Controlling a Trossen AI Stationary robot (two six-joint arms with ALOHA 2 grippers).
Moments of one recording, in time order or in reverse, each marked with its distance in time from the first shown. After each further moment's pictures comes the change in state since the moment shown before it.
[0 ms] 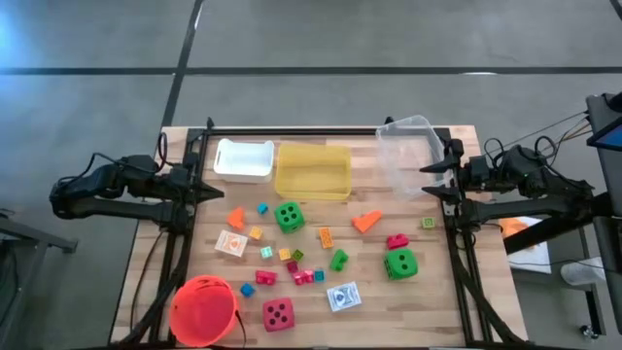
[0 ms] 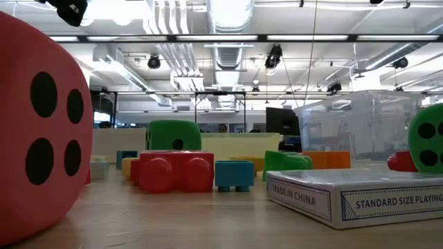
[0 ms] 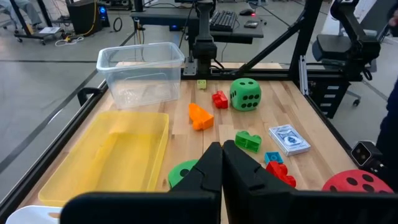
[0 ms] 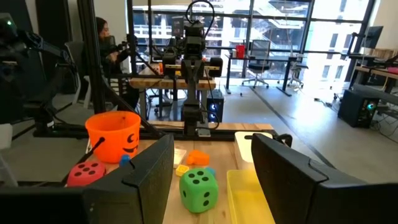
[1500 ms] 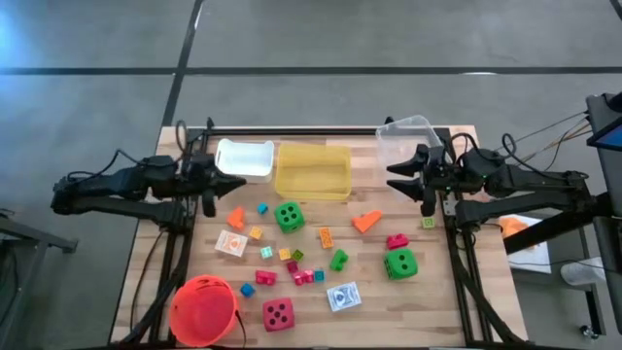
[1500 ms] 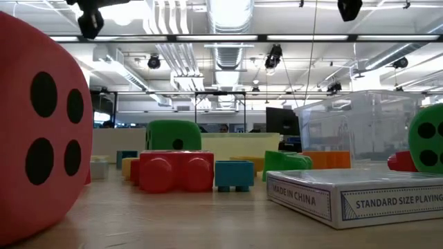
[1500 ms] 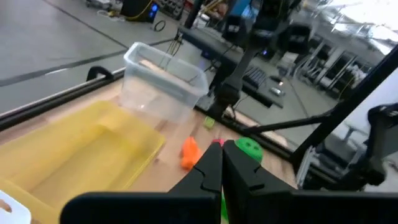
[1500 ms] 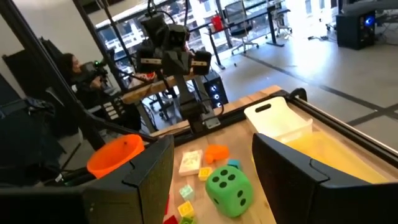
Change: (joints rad) left arm 0.000 0.182 -0.075 0.373 -0.161 -0.480; right arm 0.000 0.285 0.001 0.217 0.103 0.394
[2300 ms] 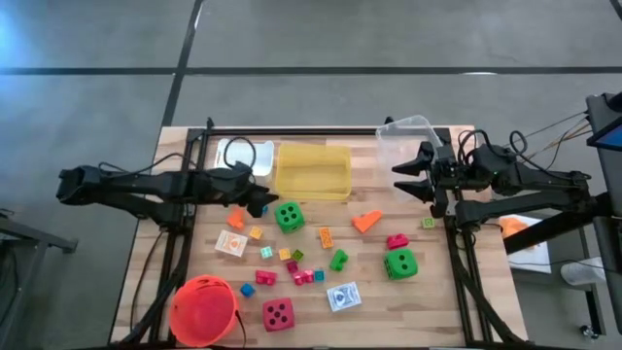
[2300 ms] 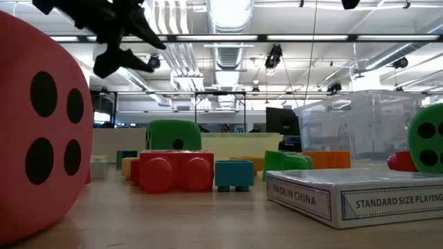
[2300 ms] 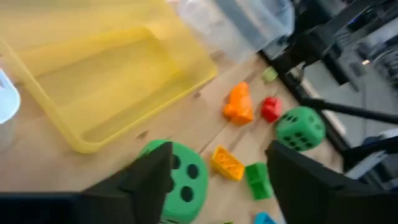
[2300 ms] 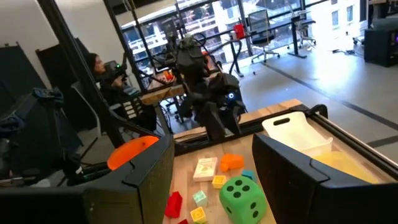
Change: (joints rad) left arm 0.014 0.408 -0.003 0.002 -0.045 -0.357; right arm 0.000 -0.022 0.046 -0.016 -0.088 -0.060
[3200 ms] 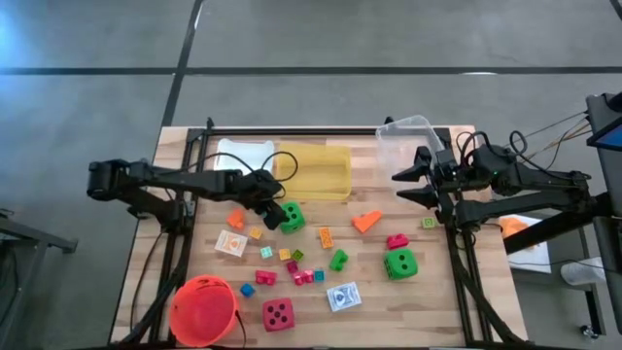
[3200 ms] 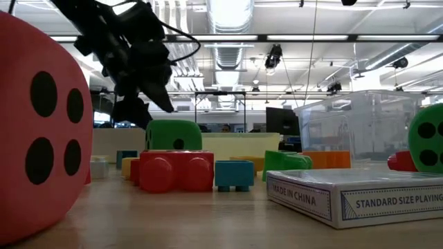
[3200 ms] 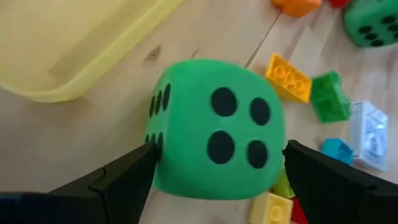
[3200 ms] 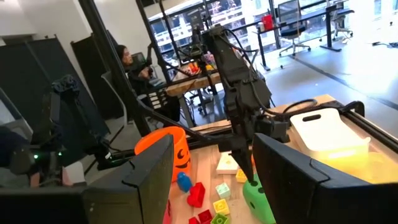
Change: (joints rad) left arm 0.143 0.393 0.001 0.054 0.368 0.242; right arm 0.000 0.000 -0.001 0.003 -0.122 0.007
